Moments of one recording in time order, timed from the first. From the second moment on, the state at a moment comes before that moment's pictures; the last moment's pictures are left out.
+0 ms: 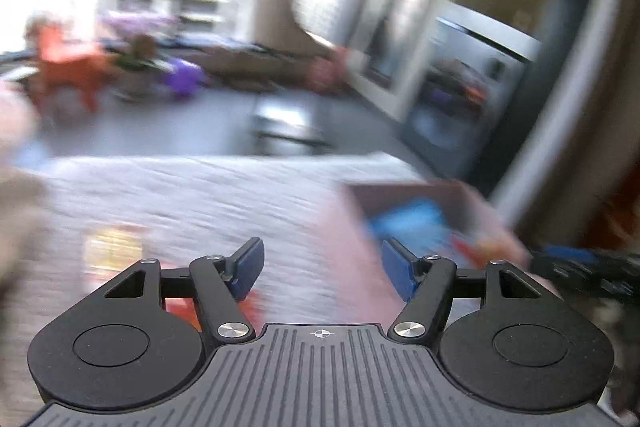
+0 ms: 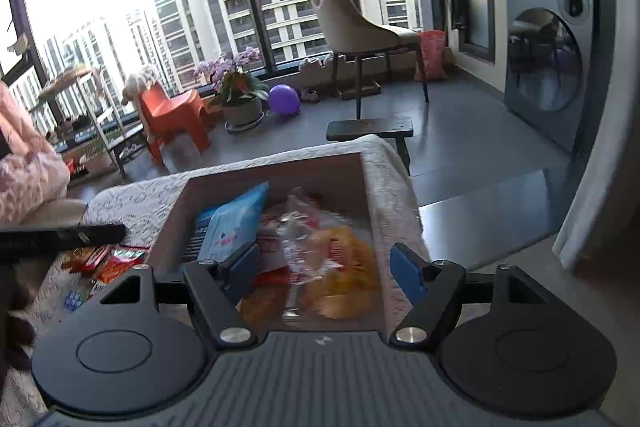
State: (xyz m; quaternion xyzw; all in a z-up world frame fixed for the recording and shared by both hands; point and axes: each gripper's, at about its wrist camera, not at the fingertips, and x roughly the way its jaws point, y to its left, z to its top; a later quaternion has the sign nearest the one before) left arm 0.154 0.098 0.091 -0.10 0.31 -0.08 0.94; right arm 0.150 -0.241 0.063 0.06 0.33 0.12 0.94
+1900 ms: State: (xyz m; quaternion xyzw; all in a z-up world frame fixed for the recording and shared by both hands) left arm -0.012 0.146 0.020 -0.19 0.40 -0.09 0.89; right arm 0.108 -0.036 0.053 -0.08 0.47 0.27 0.84
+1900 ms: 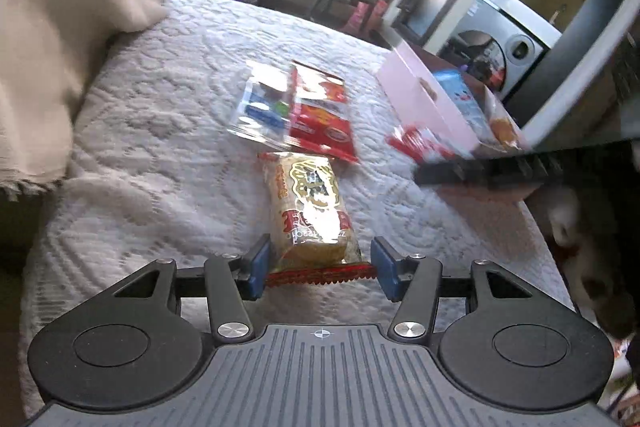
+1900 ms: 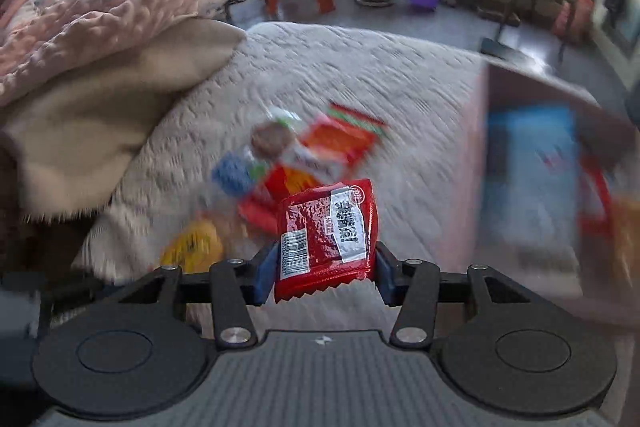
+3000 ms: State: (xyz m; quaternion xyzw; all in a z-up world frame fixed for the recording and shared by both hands) left arm 0.053 0.145 0.075 -0.17 0.34 -0.08 0.92; right arm 0.037 -0.151 0.002 -0.05 0.43 0.13 0.89
